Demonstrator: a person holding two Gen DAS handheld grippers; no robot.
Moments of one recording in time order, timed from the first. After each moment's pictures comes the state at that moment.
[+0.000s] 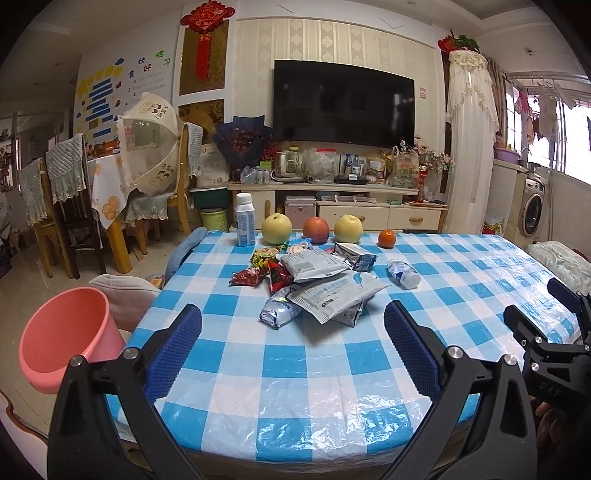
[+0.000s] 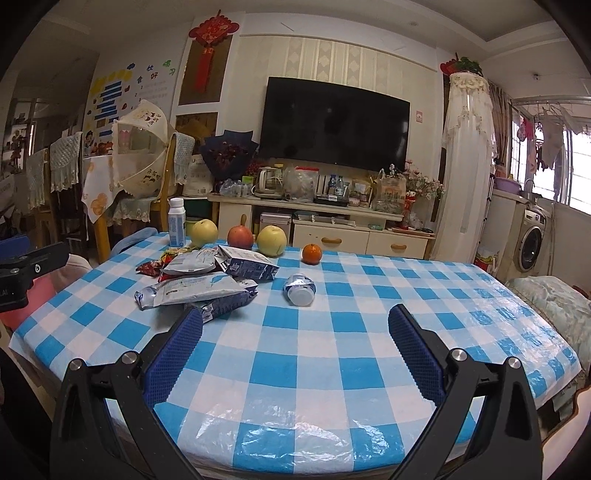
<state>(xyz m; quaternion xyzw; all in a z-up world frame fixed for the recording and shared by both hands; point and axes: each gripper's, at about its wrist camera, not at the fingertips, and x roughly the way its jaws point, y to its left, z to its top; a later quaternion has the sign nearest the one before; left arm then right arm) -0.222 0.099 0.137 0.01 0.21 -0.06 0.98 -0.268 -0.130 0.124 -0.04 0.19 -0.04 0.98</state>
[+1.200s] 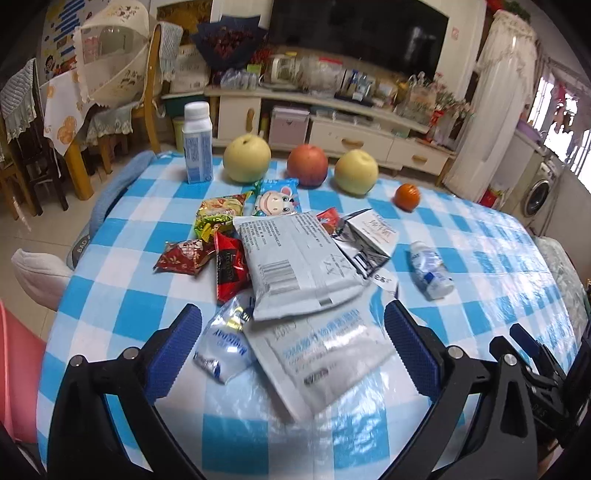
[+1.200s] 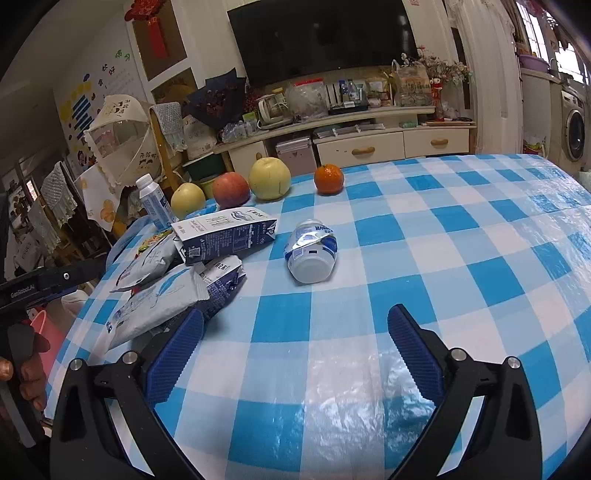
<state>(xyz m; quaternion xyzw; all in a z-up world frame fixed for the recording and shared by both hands) 0.009 0.057 0.094 -0.04 0.41 -0.08 0.91 -0.076 -0.218 0.060 0.13 0.34 0.03 0.93</state>
